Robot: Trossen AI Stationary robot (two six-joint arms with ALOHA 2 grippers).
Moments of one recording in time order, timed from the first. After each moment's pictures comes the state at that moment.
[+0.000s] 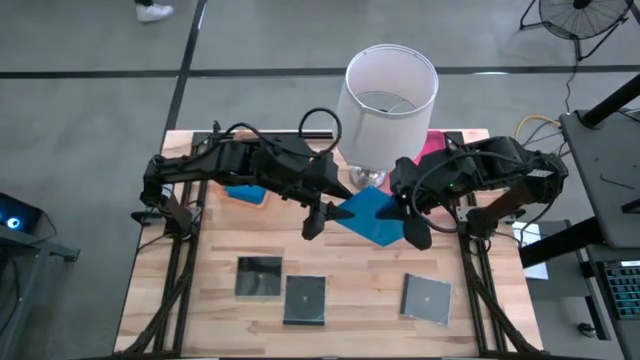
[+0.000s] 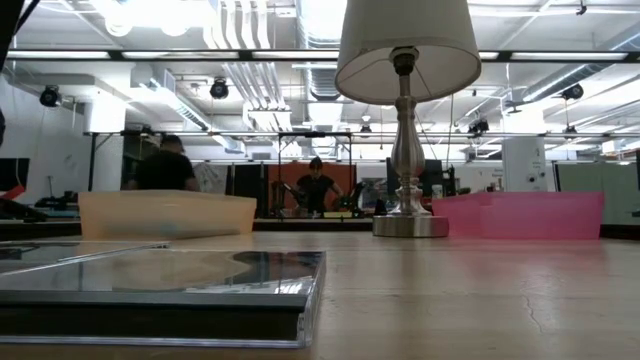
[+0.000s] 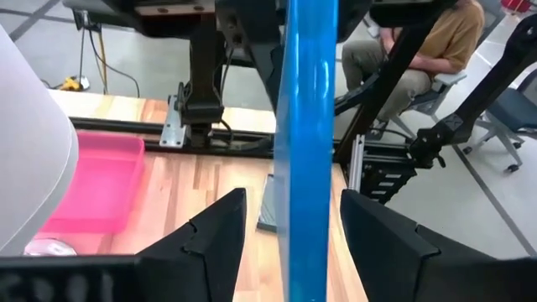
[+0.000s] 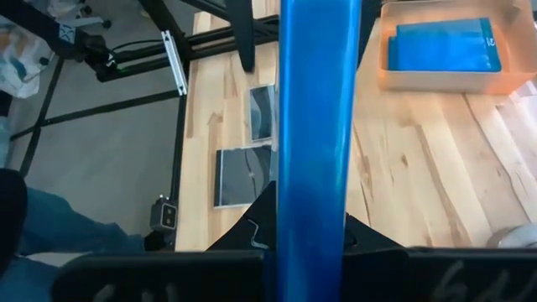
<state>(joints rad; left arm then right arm) -0.09 1.74 2.19 -0.83 0.10 -0.18 0.24 1.51 2.06 -1.26 0.03 0.41</state>
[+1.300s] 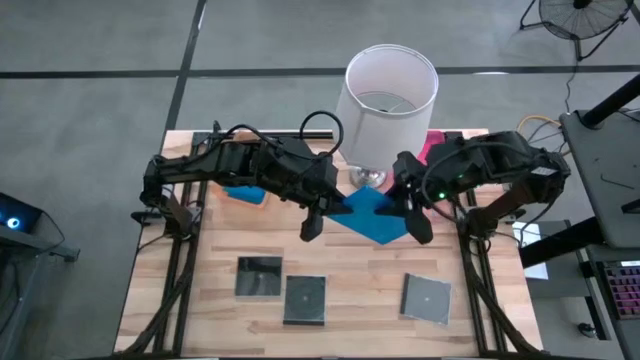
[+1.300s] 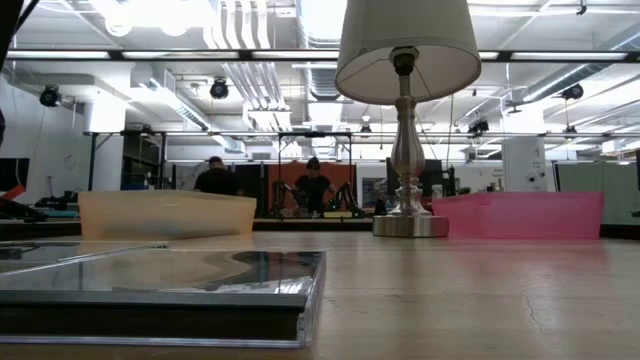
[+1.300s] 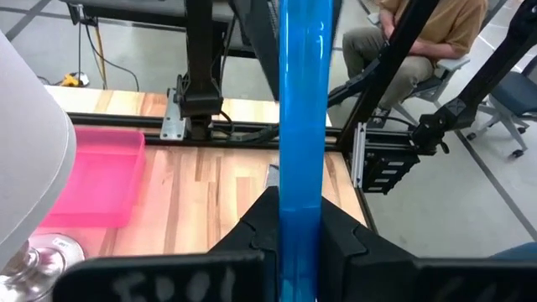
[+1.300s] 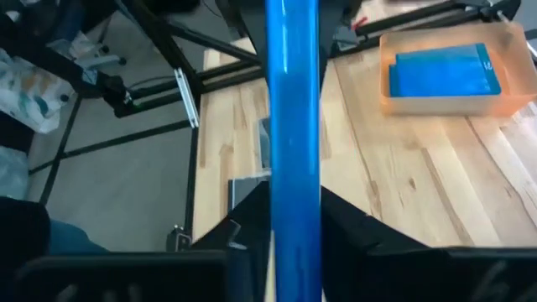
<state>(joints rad) -0.08 1.75 2.19 -0.86 0.09 -0.15 0.23 1.51 2.11 -1.21 0.02 0.44</state>
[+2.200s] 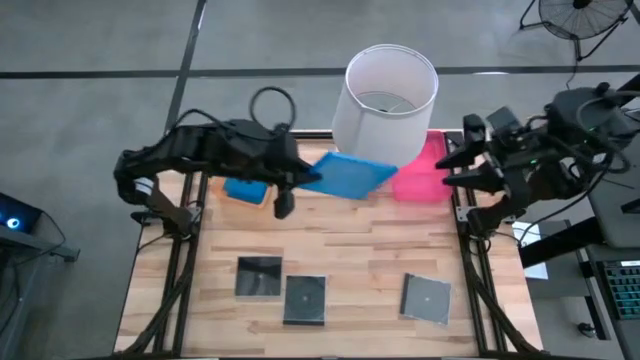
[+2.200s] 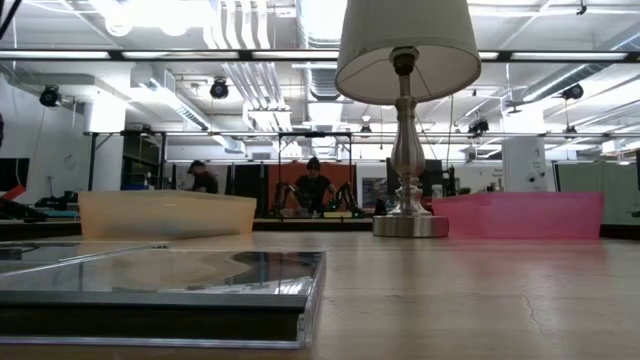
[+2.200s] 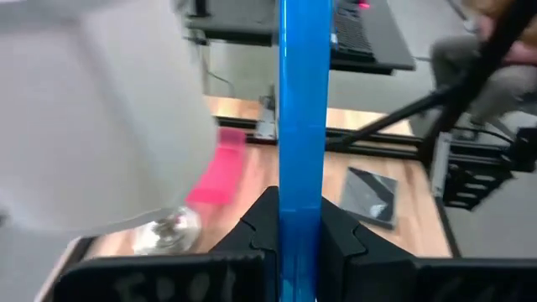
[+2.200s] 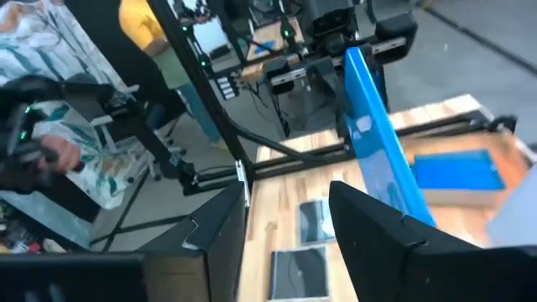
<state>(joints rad) -0.08 1.58 2.19 -1.02 -0.17 -0.13 0.24 1.32 2.28 -1.22 0.03 0.41</state>
